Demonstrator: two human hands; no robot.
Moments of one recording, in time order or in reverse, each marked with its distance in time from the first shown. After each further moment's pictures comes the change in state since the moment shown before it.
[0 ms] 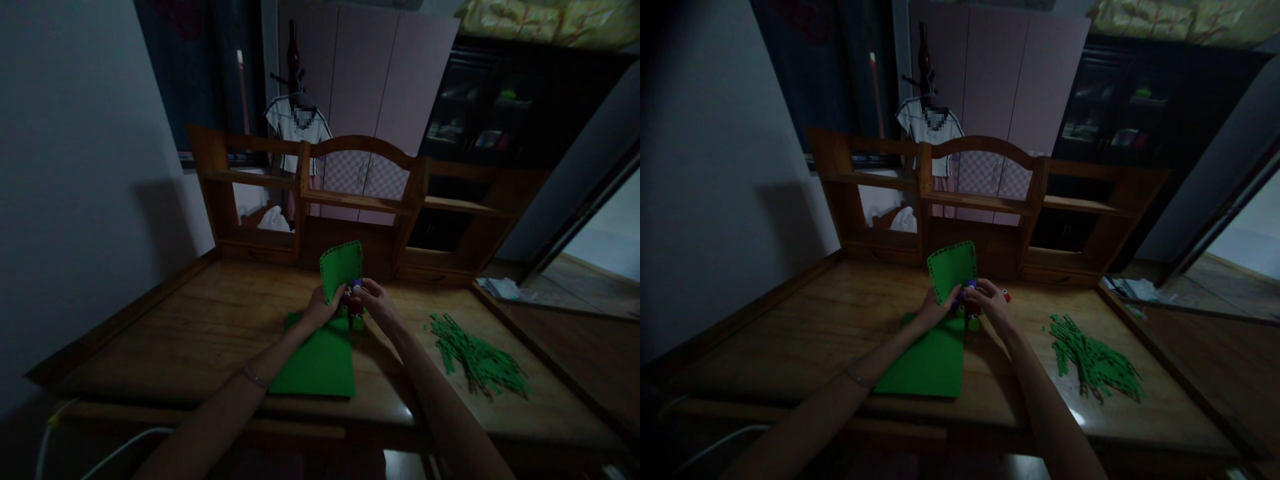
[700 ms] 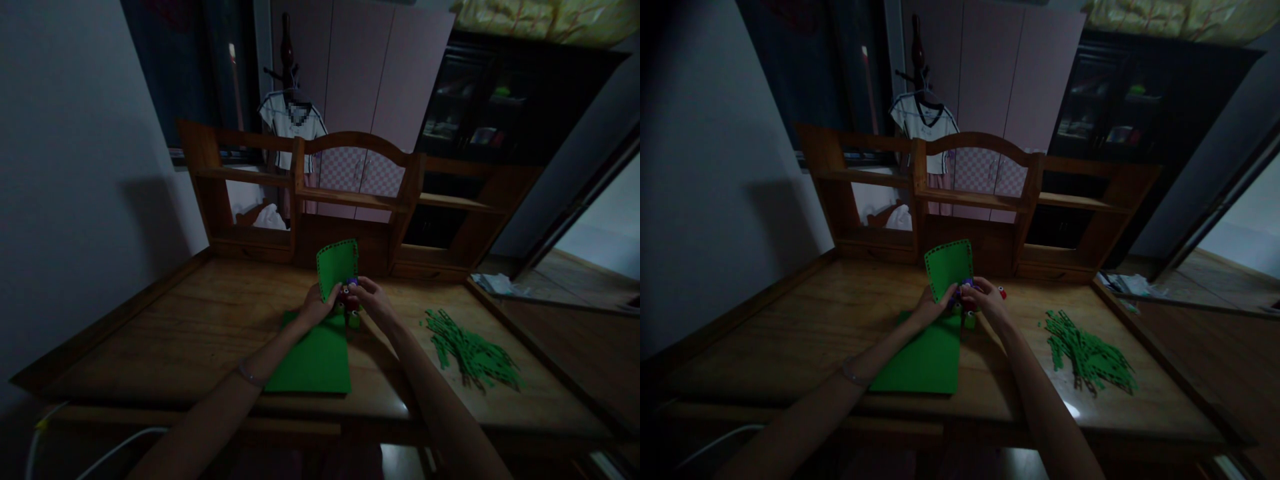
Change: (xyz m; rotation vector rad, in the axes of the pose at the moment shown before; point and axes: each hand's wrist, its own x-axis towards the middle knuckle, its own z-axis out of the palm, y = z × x) left_hand 0.002 -0.014 0.001 -0.003 -0.041 0.032; right_hand 0.002 0.004 -0.005 0.004 -0.021 0.022
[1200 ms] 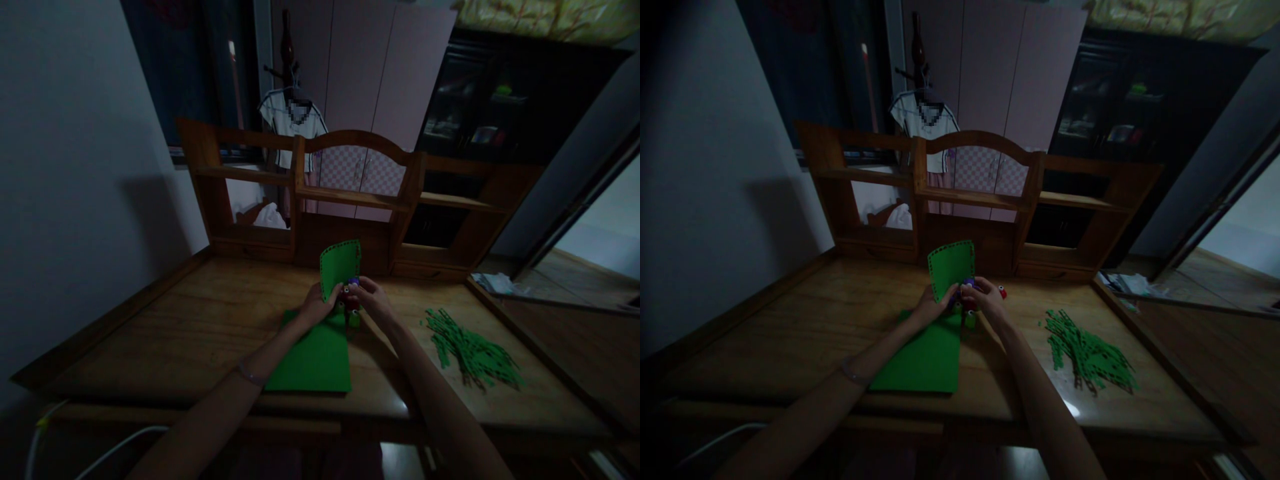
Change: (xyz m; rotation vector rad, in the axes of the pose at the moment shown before) left_hand 0.001 0.002 -0.001 0.081 -0.008 0.022; right_hand 0.001 0.003 -0.001 -0.017 -0.001 -0.003
